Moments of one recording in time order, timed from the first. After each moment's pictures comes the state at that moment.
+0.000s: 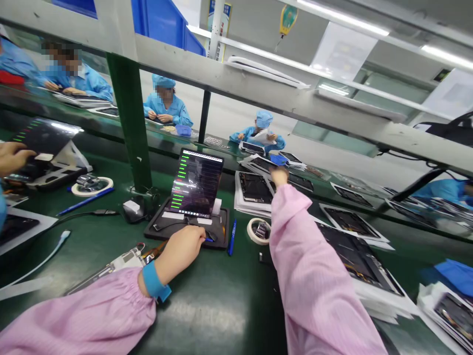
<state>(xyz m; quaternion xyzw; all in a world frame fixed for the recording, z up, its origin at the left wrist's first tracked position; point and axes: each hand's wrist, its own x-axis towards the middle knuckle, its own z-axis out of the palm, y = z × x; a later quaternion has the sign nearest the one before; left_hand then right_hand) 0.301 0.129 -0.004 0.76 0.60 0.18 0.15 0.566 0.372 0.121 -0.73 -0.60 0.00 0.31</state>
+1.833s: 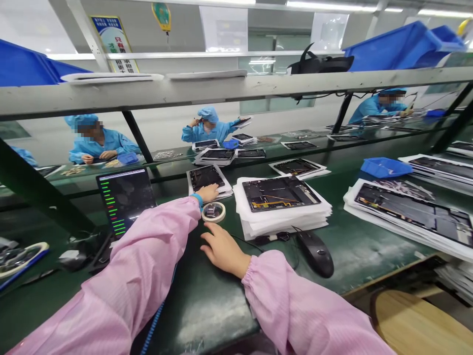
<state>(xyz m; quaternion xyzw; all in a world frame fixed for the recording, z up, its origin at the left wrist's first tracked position) 0.519 0.313 0.002 0.87 0.47 0.08 0.10 0.597 0.080 -0.041 -0.45 -0.84 0.03 0.31</state>
